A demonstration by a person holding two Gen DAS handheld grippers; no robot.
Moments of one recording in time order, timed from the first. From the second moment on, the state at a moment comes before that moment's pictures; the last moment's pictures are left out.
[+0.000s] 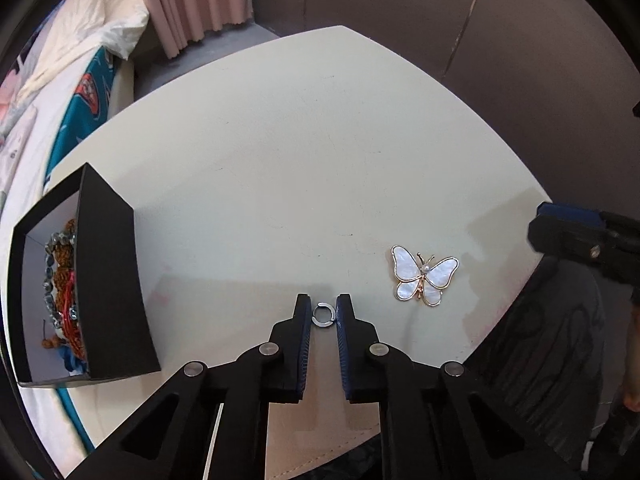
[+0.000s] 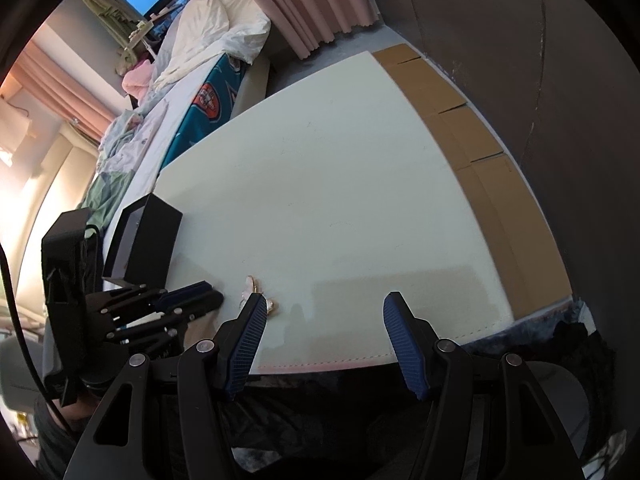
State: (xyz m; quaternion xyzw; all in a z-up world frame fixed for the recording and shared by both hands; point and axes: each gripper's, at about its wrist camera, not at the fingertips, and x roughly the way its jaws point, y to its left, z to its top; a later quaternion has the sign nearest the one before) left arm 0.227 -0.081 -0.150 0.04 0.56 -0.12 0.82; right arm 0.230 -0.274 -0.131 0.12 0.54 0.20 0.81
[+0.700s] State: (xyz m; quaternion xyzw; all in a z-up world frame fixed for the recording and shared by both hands) left arm 0.211 0.007 -0.083 -0.04 0.50 -0.07 0.86; right arm 0.225 -0.195 -0.151 -0.01 0.55 0.25 0.80
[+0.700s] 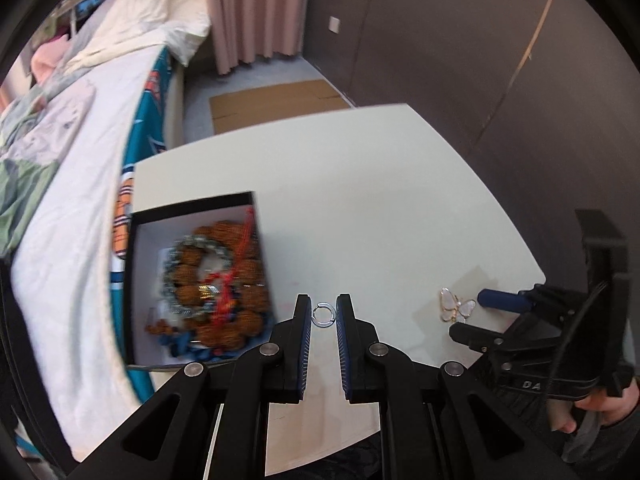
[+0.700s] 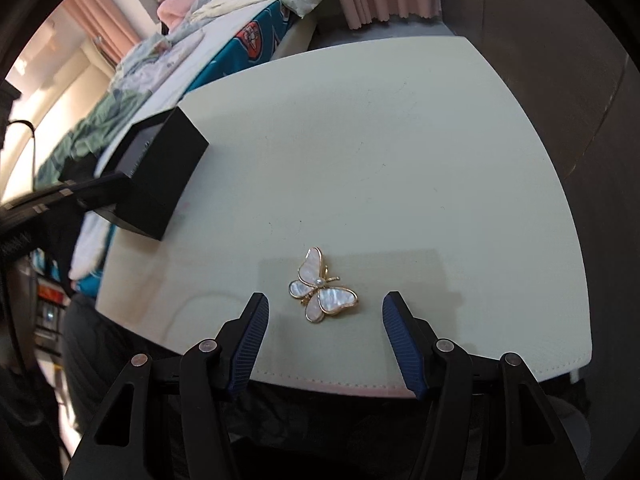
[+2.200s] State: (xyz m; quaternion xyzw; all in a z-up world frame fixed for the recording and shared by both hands) left arm 0.211 0.102 -0.060 -0.14 0.45 -0.06 0.88; right arm 0.231 -0.120 -0.075 -0.03 0.49 0.29 0.82
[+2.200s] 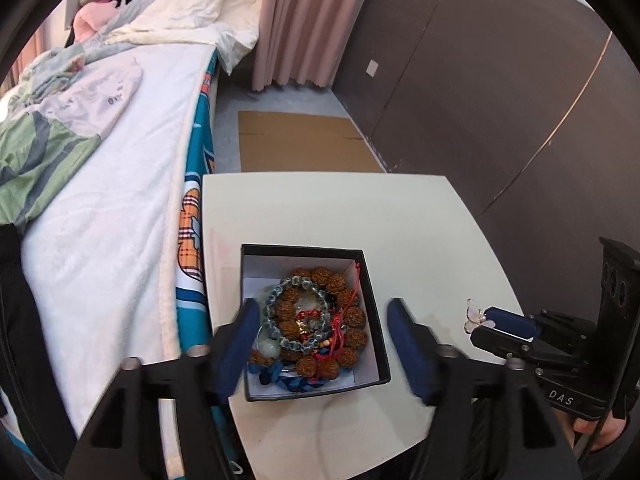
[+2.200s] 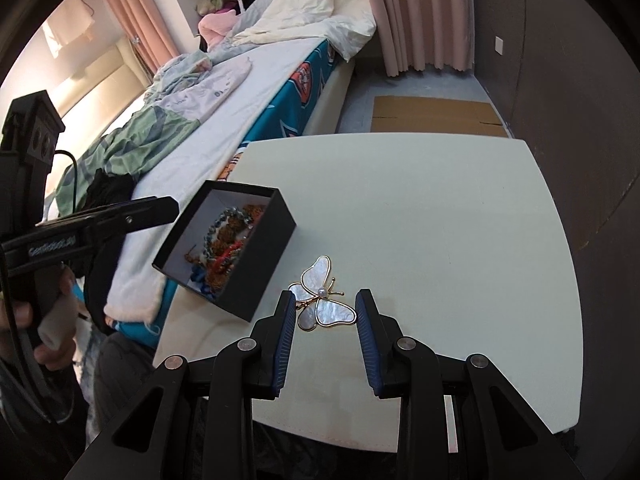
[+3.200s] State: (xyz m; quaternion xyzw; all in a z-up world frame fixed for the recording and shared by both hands) left arm 0.154 0.164 -0.041 -0.14 0.43 -0.01 0.89; right arm 0.239 -0.028 -0.037 -0.03 0.49 0.35 0.80
